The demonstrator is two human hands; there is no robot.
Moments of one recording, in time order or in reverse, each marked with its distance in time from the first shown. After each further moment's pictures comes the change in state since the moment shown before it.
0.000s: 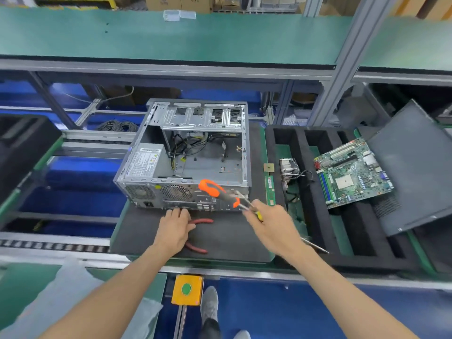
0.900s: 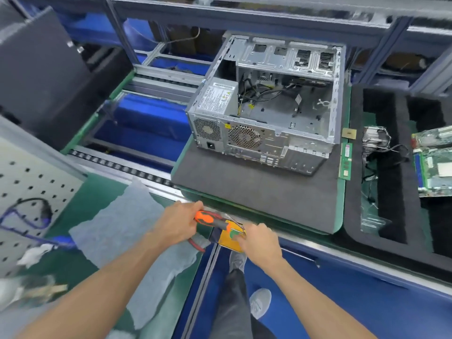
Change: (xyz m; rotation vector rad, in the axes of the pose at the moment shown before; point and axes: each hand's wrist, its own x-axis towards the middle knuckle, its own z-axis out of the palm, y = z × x) left_hand -0.142 -0.088 0.012 -0.029 -0.175 -0.067; right_hand -0.070 -0.046 0.206 -0.258 -0.493 0.045
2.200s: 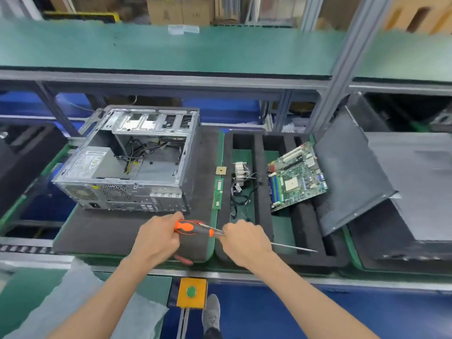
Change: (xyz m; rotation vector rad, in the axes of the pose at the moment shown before) left_hand 0.069 0.082 -0.101 -0.076 0.253 0.171; right_hand -0.019 0.027 -0.169 -0.182 0.236 -0.032
